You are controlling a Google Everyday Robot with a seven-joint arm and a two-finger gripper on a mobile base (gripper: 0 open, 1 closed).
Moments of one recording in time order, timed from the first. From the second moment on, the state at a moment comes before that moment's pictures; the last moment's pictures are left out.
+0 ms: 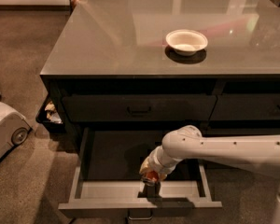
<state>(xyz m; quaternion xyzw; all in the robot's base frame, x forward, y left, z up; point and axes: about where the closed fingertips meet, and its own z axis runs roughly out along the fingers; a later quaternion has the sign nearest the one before) 0.493 -0.047 0.457 -0.97 0.15 0.00 0.19</state>
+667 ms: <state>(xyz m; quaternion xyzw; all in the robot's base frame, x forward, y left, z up) 0.499 -0.028 0.582 -0.98 0.06 -0.08 0.18</state>
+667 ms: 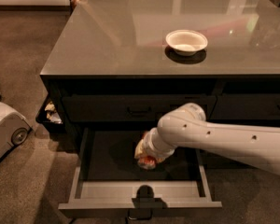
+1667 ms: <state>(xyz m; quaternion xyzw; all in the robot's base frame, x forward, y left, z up) 0.523 -0.026 0.757 -0.96 -0.10 -0.21 0.15</state>
